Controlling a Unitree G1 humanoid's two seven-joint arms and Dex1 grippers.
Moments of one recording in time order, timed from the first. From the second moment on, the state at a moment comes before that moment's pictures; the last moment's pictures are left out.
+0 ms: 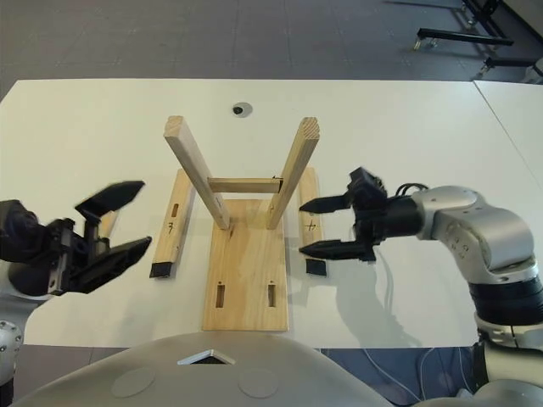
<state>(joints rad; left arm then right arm) 0.47 0.57 0.28 -0.74 -1.09 0.40 -0.99 -0.10 -0.88 0.00 -0.36 0.83 0.91 1.29</state>
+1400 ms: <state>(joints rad) 0.05 0.44 0.02 -0.24 -0.76 0.40 -1.04 -0.35 -0.49 0.10 -0.05 0.73 0.83 1.08</state>
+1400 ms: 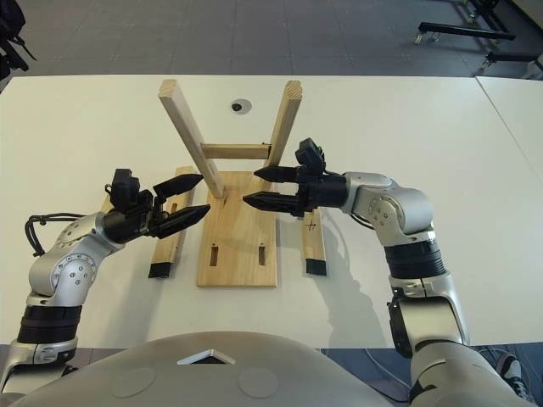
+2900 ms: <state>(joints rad) 0.43 0.42 0.25 -0.29 -0.22 0.46 -0.34 -0.36 -0.43 -0.51 0.00 1.07 0.70 0.55</state>
